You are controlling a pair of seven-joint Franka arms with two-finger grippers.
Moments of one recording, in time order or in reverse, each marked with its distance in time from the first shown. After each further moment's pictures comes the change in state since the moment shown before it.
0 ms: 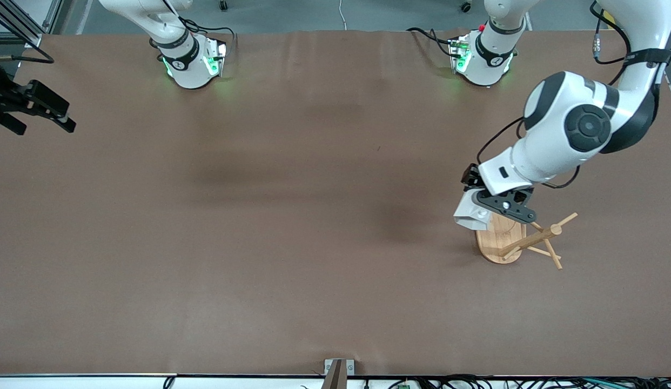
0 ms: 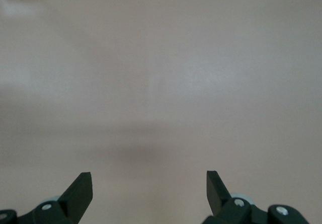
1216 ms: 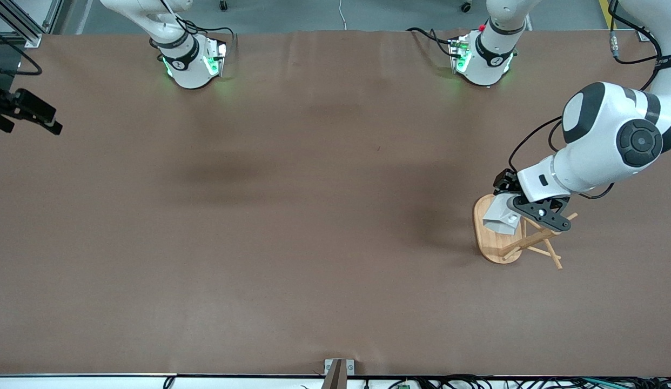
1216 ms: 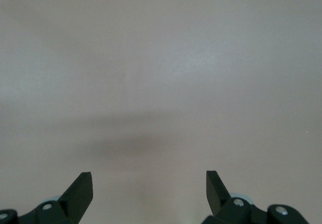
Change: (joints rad) left arm 0.105 0.010 -0.001 -0.005 0.000 -0.014 0.149; right arm -0.042 0.044 -0.003 -0.020 -0.042 0.001 0.013
